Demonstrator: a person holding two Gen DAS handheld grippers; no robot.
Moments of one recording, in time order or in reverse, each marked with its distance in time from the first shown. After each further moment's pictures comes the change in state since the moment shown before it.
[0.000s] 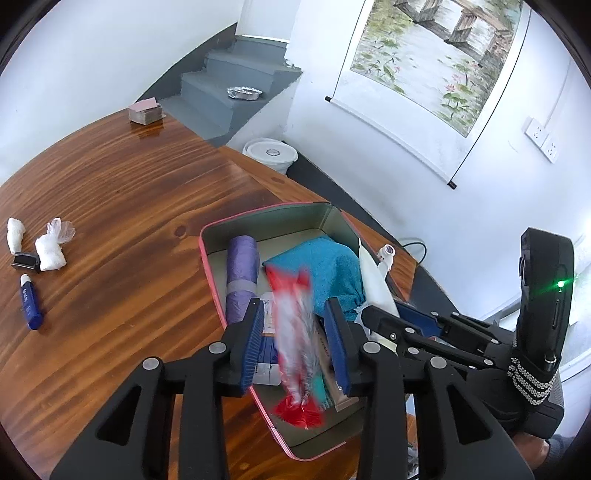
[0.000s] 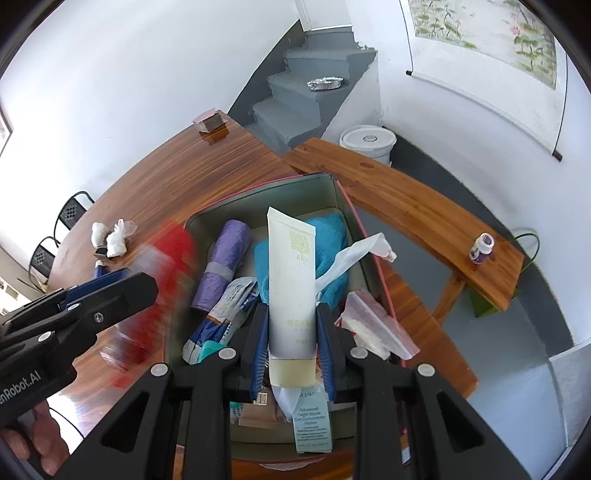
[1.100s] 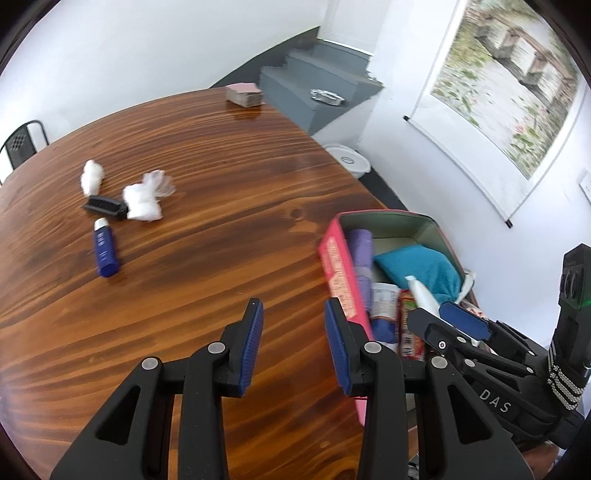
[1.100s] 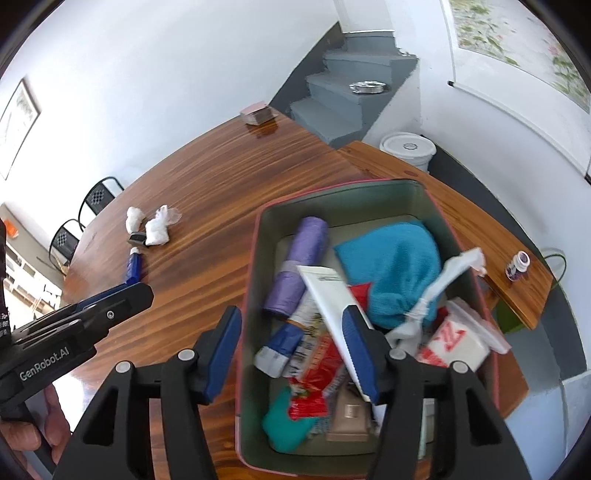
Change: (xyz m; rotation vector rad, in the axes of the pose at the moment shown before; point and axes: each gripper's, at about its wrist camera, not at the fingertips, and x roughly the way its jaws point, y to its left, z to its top) left arm -0.037 0.088 -0.031 -0.205 -0.018 0.197; right arm 0.010 0.068 -0.008 -0.105 -0.001 0.090
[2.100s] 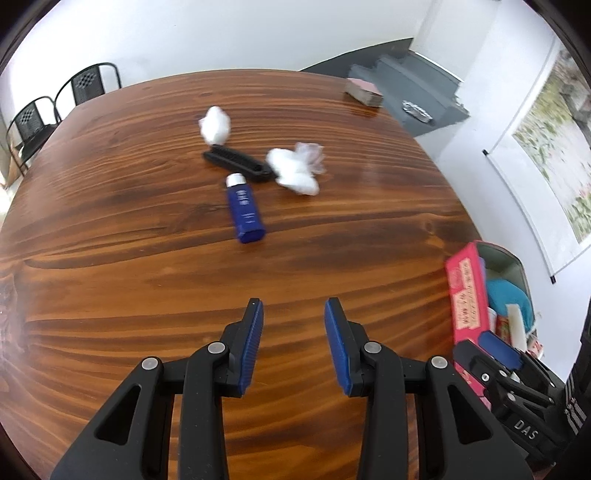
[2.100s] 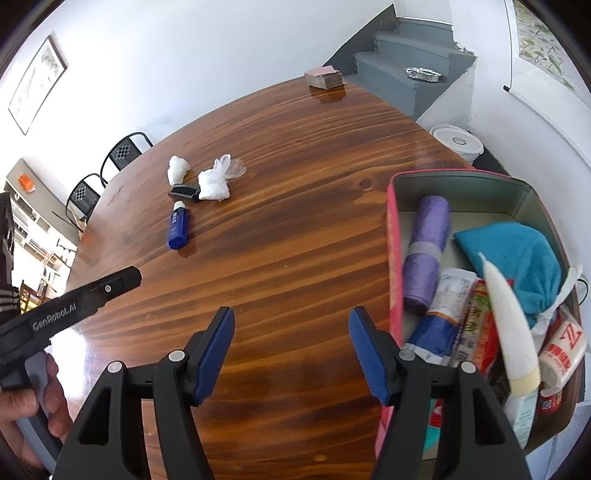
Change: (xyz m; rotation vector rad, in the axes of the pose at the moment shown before) left arm -0.010 0.141 -0.015 -0.239 0.034 0.157; right arm 0.042 0.090 -0.013 -0.107 0.113 0.055
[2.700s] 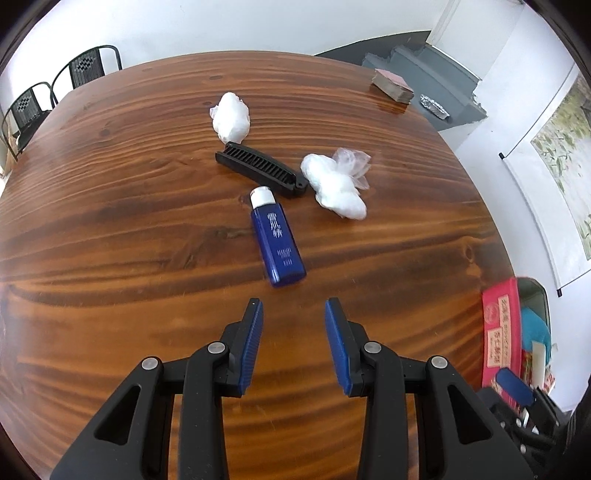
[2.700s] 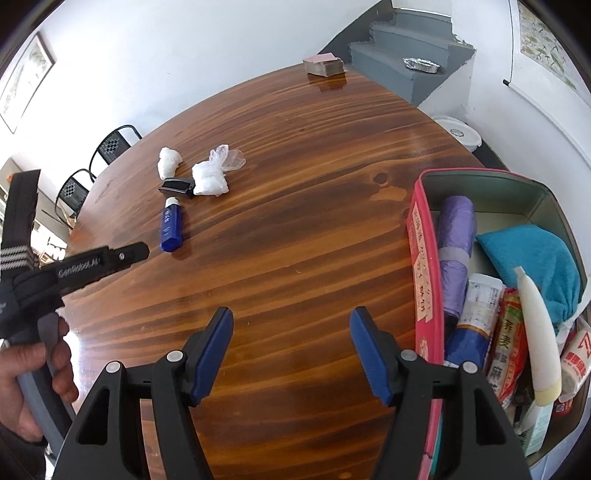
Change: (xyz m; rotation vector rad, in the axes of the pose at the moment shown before) left arm 0.057 0.035 0.051 -0.026 0.072 -0.008; right arm 0.027 0.016 0.013 0.026 0.042 -0.045
